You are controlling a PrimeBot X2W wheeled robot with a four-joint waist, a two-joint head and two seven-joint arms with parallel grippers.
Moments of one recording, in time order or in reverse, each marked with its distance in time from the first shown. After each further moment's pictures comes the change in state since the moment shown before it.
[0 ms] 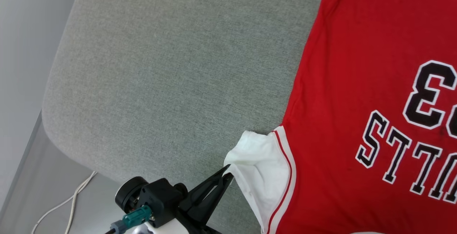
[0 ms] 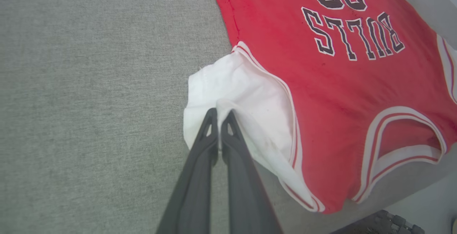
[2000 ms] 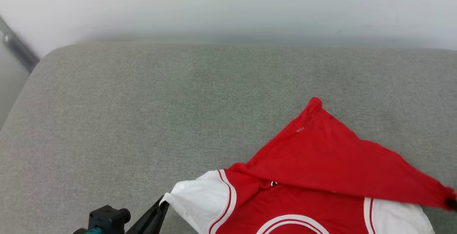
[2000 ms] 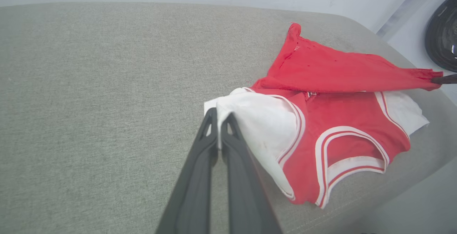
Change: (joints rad) left arm 0.236 0.099 0.127 0.119 -0.134 0.141 -0.087; right arm 1.007 0.057 0.055 -0.258 0.391 0.000 -0.330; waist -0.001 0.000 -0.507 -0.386
